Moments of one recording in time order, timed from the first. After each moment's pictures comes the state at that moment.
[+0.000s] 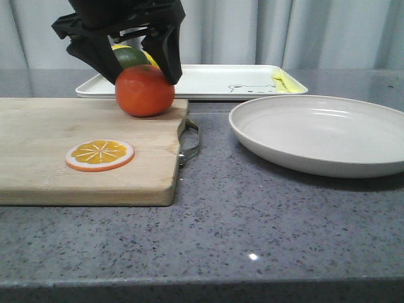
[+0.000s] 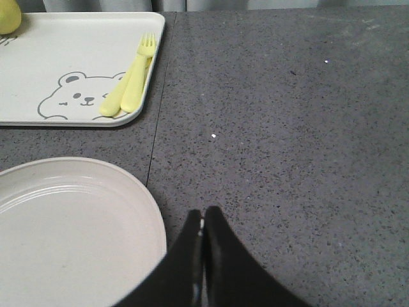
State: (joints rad) left arm -0.49 1.77 -1.51 -0.16 0.80 -0.03; right arm 0.07 0.82 -0.56 -0.07 0.20 0.19
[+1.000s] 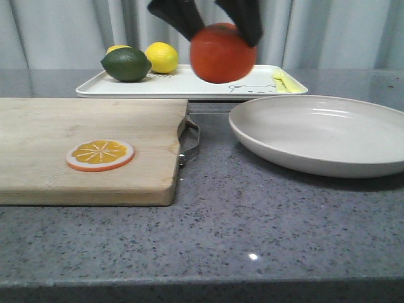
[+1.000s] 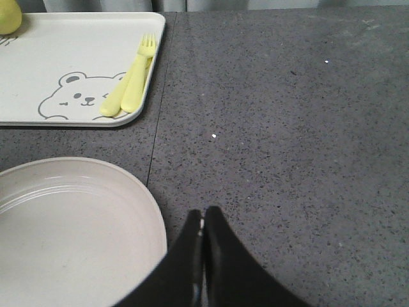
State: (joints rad) left arm -0.72 1.82 -1.71 -0.16 0.86 -0.01; right arm 0.07 0.82 -0.56 -0.07 0.20 0.19
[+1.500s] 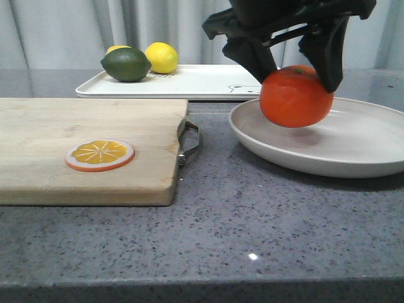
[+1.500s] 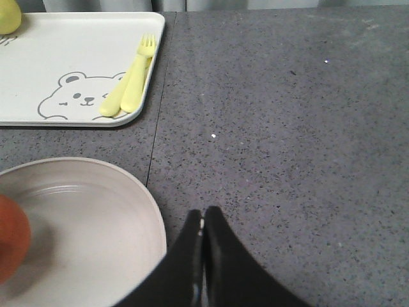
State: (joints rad) left arm -0.83 1.97 -1.80 -0.20 0.83 -0.01; right arm 0.07 0.82 -0.56 -0.07 0.20 0.19
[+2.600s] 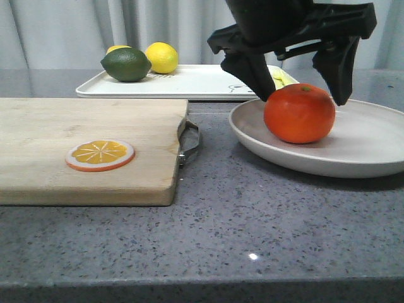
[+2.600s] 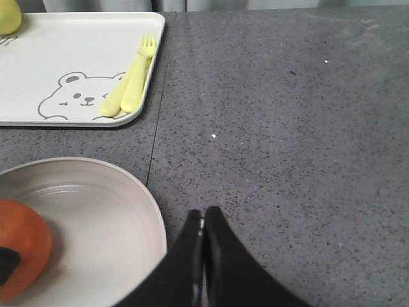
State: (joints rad) left arm -0.83 1.99 -1.80 -0.22 0.82 0.00; right arm 0.07 0.82 -0.56 -0.07 0.20 0.19
